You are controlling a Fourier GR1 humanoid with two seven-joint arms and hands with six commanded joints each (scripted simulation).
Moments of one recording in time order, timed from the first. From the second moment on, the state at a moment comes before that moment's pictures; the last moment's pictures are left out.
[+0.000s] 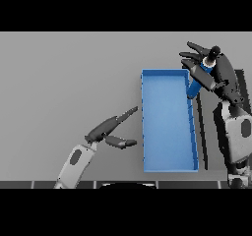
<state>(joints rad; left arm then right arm) -0.19 0.04 -0.40 -1.61 -0.15 -0.38 0.09 -0.63 -0.51 -0.05 -1.78 -0.46 -0.06 0.61</state>
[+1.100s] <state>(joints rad) -0.16 0.03 -0.42 -1.63 -0.15 -0.38 0.11 -0.36 -0.98 0.59 -1.78 -0.66 -0.63 0.57</state>
